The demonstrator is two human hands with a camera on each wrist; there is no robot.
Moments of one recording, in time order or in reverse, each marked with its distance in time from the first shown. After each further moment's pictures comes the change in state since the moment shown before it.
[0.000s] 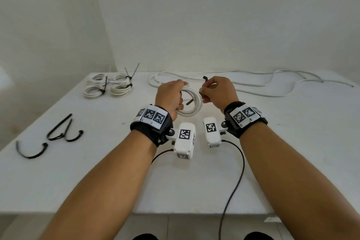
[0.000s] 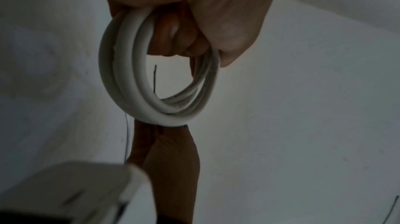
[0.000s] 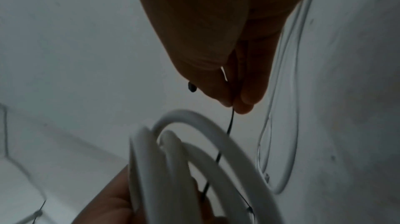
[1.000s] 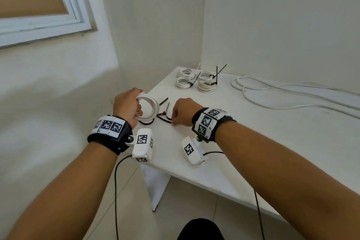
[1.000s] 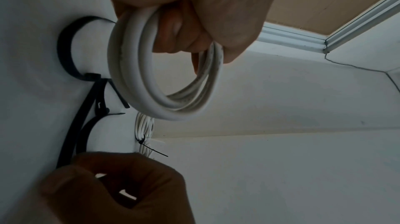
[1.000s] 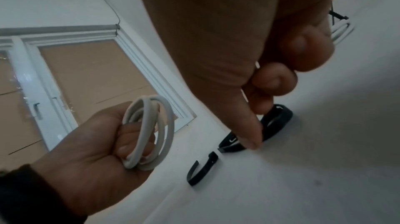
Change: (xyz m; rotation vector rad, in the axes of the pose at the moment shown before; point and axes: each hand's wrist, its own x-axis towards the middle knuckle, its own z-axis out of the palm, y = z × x) left_hand -0.071 0.039 -0.339 -0.116 0.632 0.128; right_hand -0.098 -0.104 0.292 -0.810 -0.812 -0.436
